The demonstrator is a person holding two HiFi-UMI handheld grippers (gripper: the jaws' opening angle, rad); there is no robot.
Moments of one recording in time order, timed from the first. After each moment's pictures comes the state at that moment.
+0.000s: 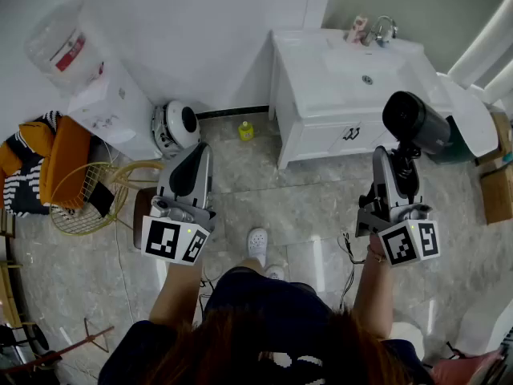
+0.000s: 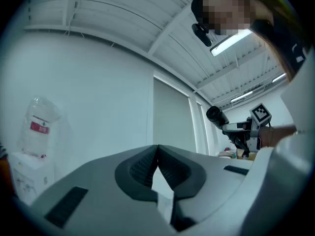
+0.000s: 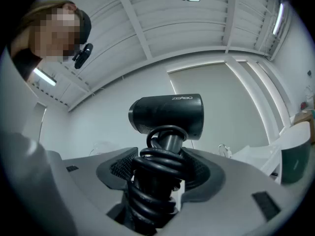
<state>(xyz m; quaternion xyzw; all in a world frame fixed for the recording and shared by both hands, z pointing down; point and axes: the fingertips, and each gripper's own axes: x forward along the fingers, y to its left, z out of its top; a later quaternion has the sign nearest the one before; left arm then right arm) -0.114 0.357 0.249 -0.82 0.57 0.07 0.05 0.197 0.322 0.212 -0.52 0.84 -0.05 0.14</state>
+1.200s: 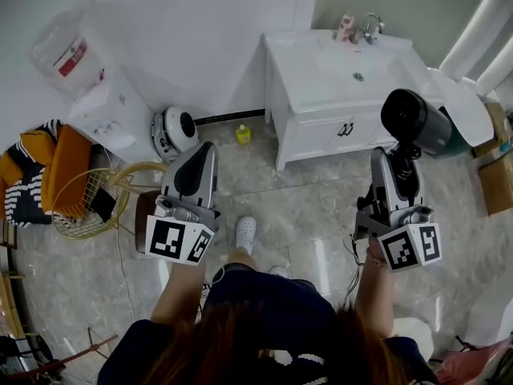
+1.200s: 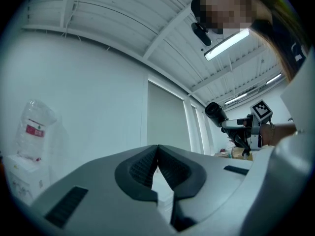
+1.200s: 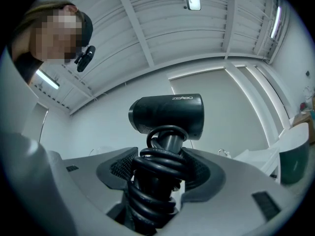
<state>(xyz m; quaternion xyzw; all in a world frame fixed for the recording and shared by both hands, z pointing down) -0.086 0.406 0.242 -0.83 0.54 0.07 0.06 0.207 0.395 0.197 -0.53 0.83 -0.04 0.16</state>
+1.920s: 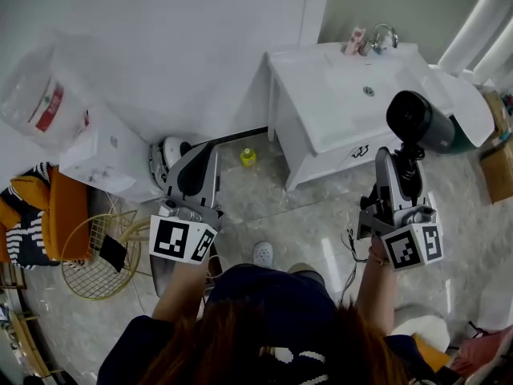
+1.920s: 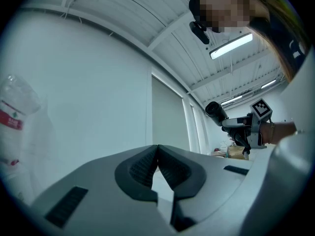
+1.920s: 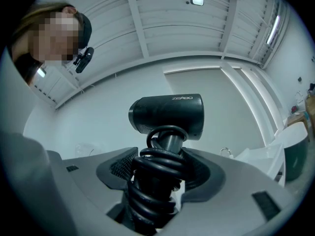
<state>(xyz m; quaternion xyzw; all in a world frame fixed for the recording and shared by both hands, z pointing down) -0.181 0.189 0.251 -0.86 0.50 0.07 0.06 0.118 0.210 0.205 -0.58 0.80 -0.04 0.17</state>
